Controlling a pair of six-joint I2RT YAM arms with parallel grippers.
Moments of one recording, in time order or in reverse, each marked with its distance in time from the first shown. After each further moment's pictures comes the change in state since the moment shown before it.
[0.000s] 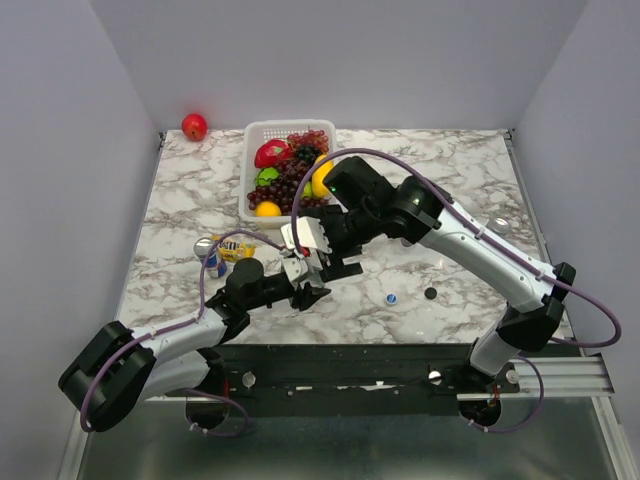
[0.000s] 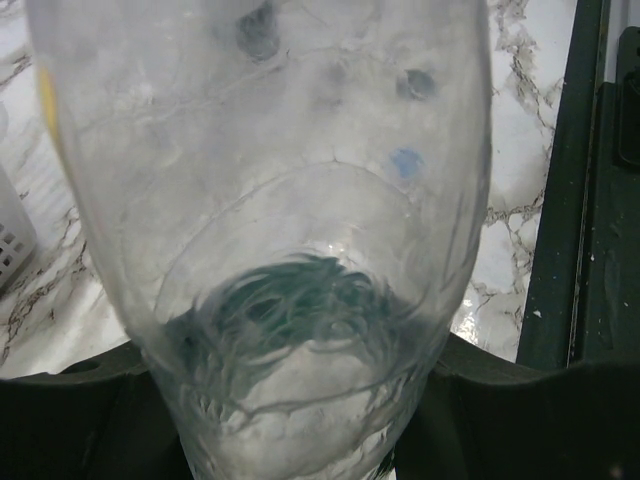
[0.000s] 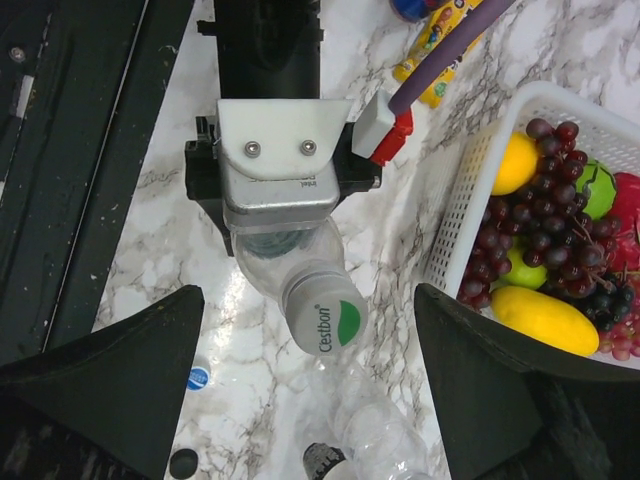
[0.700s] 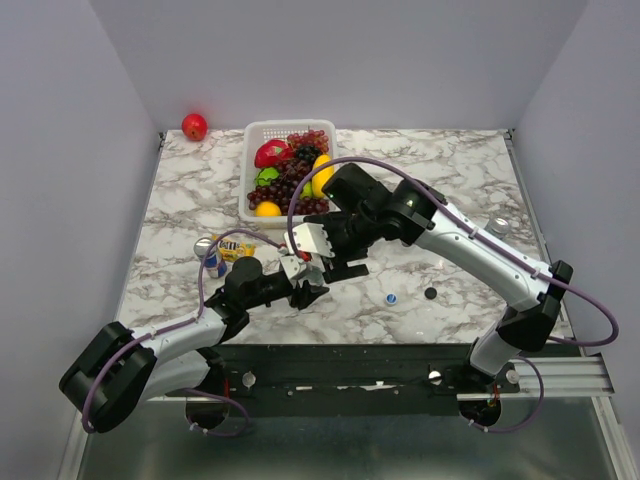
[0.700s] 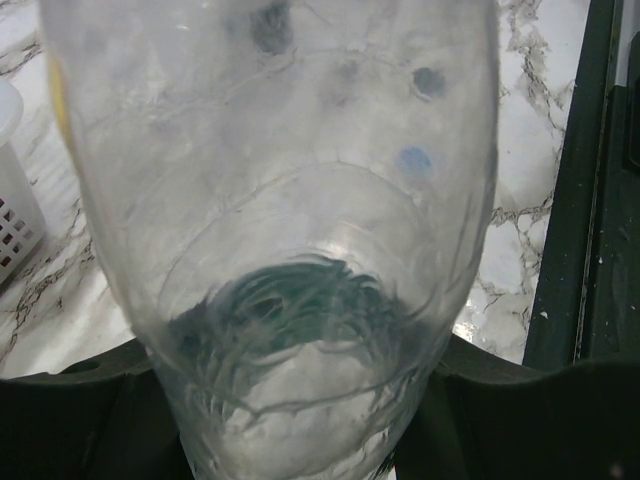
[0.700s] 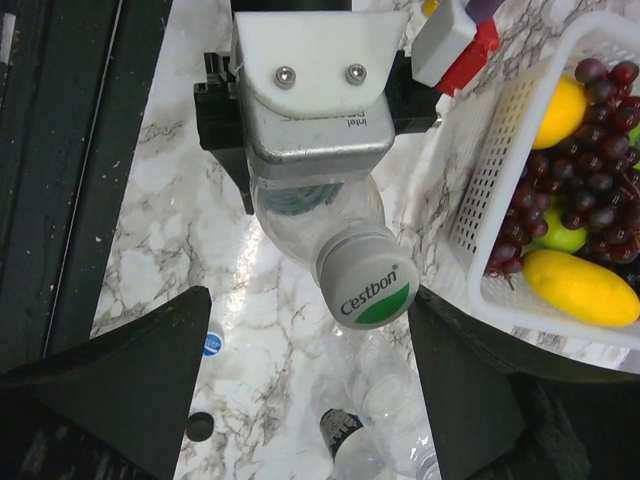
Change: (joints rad) left arm 0.026 0.000 0.006 -0.006 0.000 -0.022; right arm -0.006 0.000 -0.059 -0.038 0.055 -0.008
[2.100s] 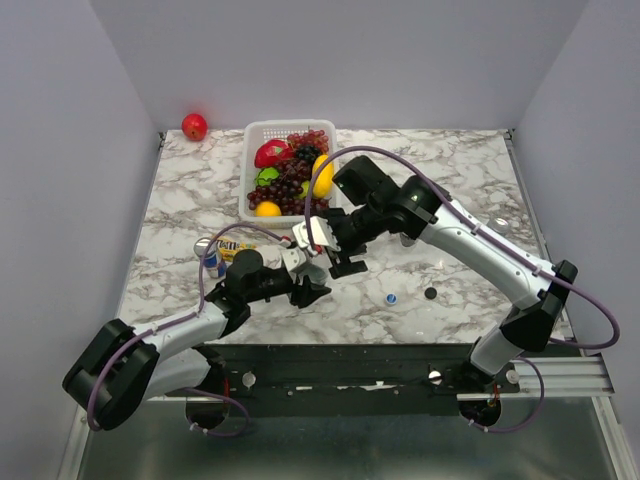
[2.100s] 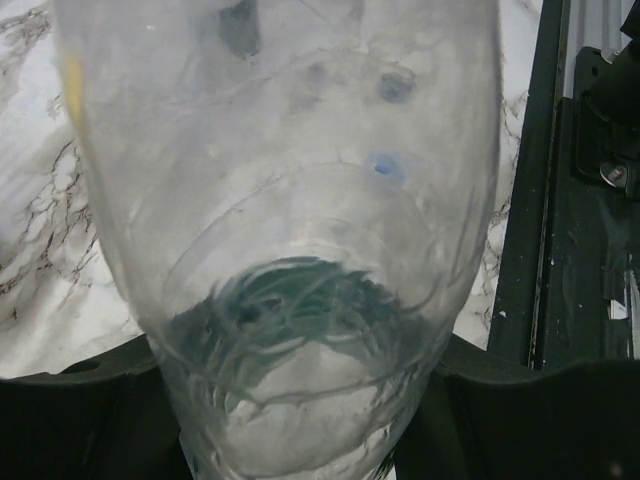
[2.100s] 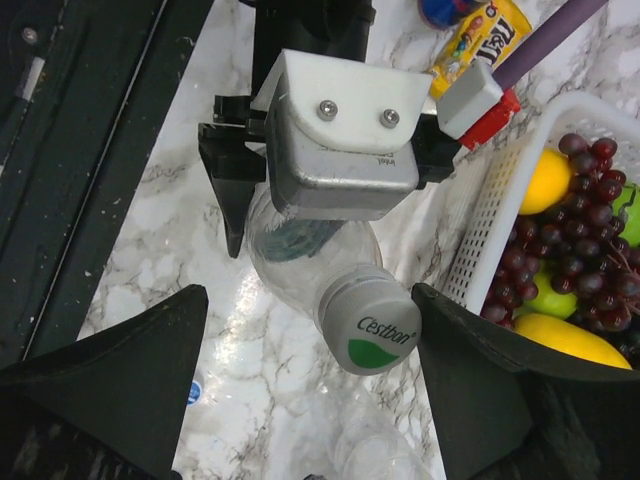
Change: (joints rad) left arm 0.038 0.023 0.049 -0.044 0.100 -0.058; right arm -0.084 -0.019 -0.075 0.092 -0.207 -0.091
